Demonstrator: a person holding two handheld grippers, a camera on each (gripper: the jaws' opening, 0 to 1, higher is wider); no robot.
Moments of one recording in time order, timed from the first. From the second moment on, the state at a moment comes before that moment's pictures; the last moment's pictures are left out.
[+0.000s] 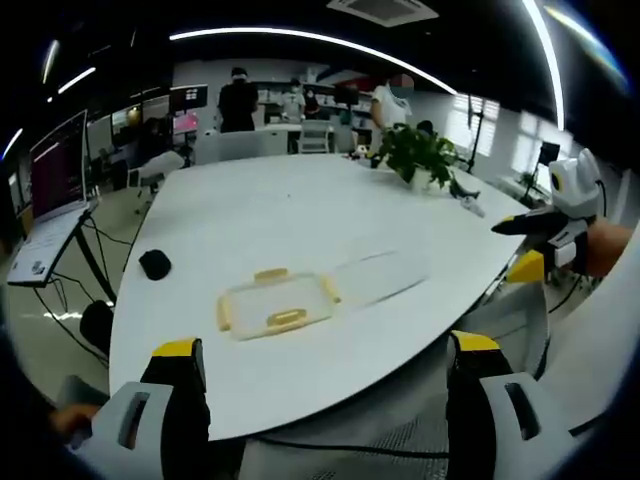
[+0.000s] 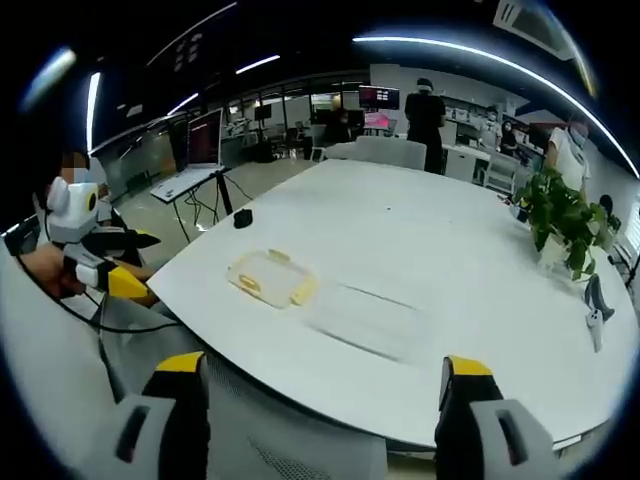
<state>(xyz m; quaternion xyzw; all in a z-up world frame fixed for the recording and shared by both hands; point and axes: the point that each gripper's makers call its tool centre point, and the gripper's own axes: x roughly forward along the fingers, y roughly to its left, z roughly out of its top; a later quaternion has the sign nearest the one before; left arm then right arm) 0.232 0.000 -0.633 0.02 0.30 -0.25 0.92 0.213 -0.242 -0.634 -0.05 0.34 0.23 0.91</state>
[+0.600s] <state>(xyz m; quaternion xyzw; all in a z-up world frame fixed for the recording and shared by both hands) 0.231 0.001 -0.632 0.02 0.29 -0.25 0.92 0.212 -0.242 -0.634 -0.05 0.34 0.22 0.91</state>
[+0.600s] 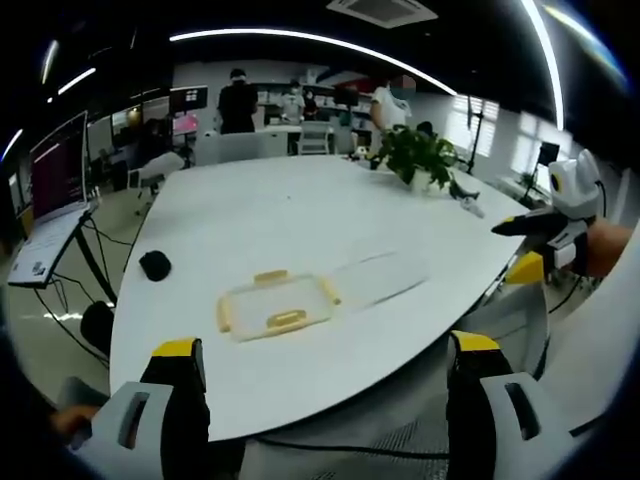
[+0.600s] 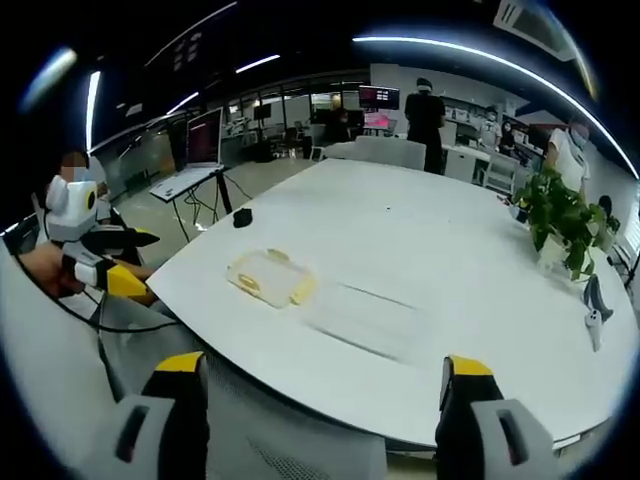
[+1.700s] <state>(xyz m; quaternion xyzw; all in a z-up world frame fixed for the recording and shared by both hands) 0.232 0.006 -0.633 0.02 0.29 -0.25 0.92 0.215 -0.236 -0.635 -0.05 0.34 0.23 0.91</state>
